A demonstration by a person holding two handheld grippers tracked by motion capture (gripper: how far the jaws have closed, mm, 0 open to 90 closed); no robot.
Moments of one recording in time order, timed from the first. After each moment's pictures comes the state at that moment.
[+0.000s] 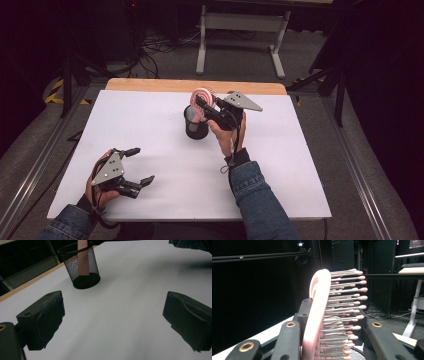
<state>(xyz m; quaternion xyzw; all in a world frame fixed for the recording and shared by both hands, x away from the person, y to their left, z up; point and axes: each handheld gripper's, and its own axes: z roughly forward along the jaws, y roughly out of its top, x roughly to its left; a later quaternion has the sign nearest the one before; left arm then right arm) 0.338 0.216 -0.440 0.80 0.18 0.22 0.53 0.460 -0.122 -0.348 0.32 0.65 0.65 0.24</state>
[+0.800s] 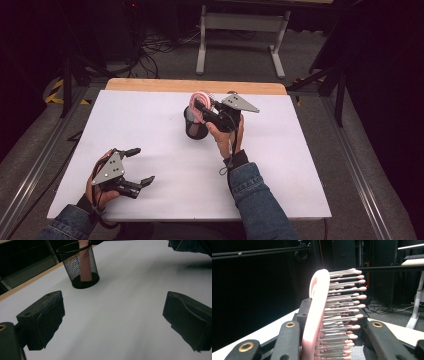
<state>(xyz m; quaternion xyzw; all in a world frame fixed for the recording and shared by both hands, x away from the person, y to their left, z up) 0.338 0.215 -0.440 0.80 0.18 0.22 0.53 0.463 -0.119 -0.361 0.33 0.65 0.64 0.23</state>
